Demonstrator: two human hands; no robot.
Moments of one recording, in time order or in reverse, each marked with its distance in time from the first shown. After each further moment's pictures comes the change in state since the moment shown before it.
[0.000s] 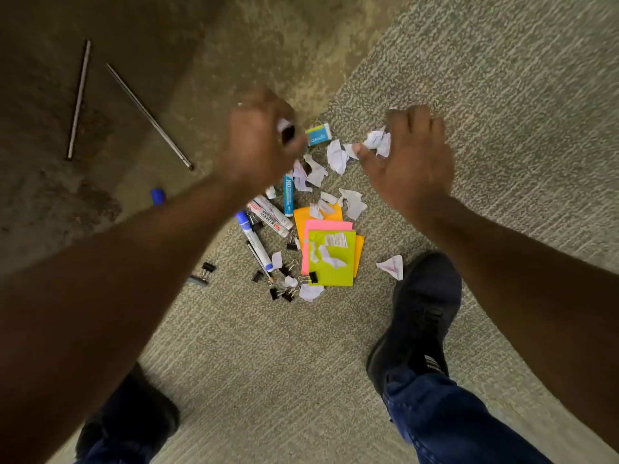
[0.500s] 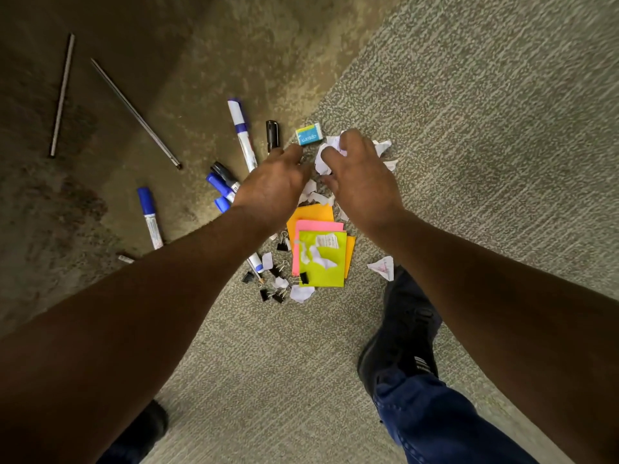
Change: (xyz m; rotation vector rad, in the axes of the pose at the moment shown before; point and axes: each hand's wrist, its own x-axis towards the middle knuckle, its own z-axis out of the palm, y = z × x) left_hand -0.028 0.004 0.051 0.398 -0.334 0.286; right_hand -0.013 -0.036 0.020 0.047 -0.143 -0.264
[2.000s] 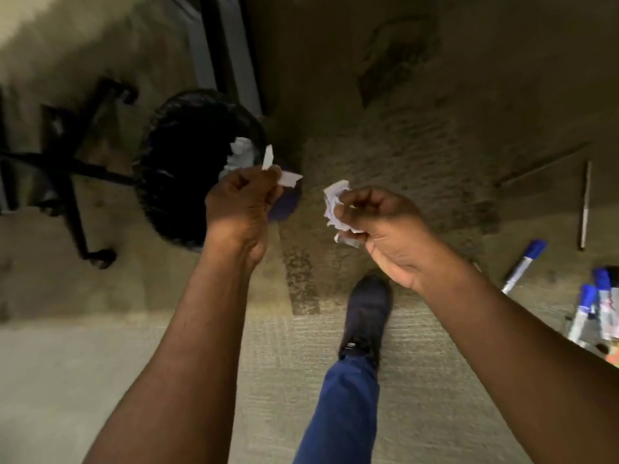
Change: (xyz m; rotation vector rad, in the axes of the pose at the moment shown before) left_hand -0.584 -0.308 -0.145 -1.693 1.340 -1.276; right_hand -0.084 -0.635 -0.078 1.519 -0.824 0.105
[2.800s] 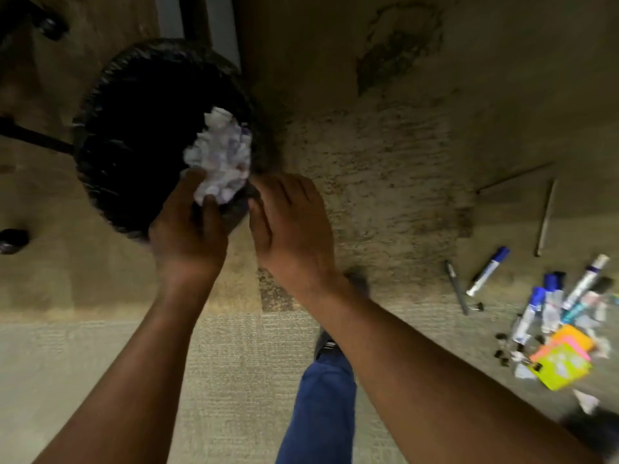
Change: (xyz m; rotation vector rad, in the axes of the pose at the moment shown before) left_hand 0.045 -0.046 -0.094 0.833 0.155 0.516; right_hand 0.057 0.071 0.096 -1.331 0.198 -0.846
